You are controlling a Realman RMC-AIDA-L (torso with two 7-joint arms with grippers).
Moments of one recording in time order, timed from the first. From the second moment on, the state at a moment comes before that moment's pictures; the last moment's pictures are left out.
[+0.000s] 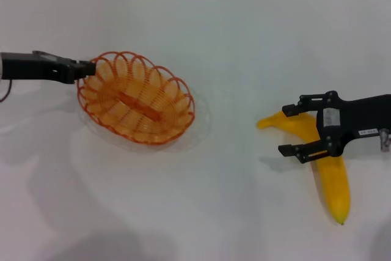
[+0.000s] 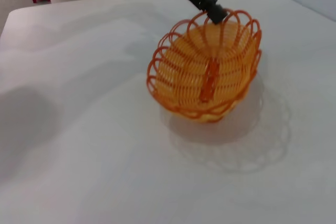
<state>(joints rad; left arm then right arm) -0.68 -2.03 0.61 0.77 2.36 1.33 -1.87 0.50 1.97 -0.94 -0.69 -2.06 -1.51 1.25</state>
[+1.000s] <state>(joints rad) -0.68 -2.04 0.60 0.59 2.20 1.25 -1.85 0.51 1.97 -0.90 -0.69 -2.06 -1.51 1.25</state>
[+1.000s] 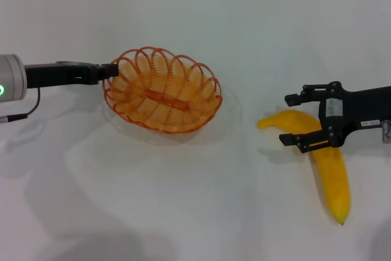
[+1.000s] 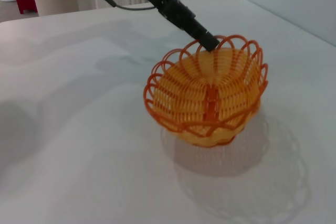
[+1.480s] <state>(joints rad) -0.66 -2.04 0.60 0.54 2.16 1.21 -1.86 0.51 1.96 -0.90 -0.69 -2.05 -1.51 1.25</state>
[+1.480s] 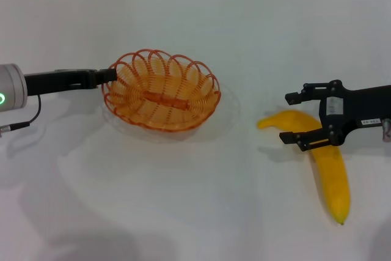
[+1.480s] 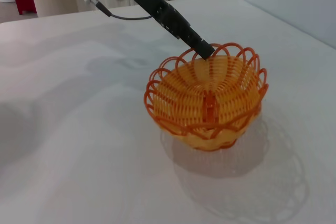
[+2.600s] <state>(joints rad) -0.66 -2.04 0.61 0.53 2.14 1.20 -1.85 0.51 1.97 -0.90 -0.69 -2.06 -1.50 1.26</state>
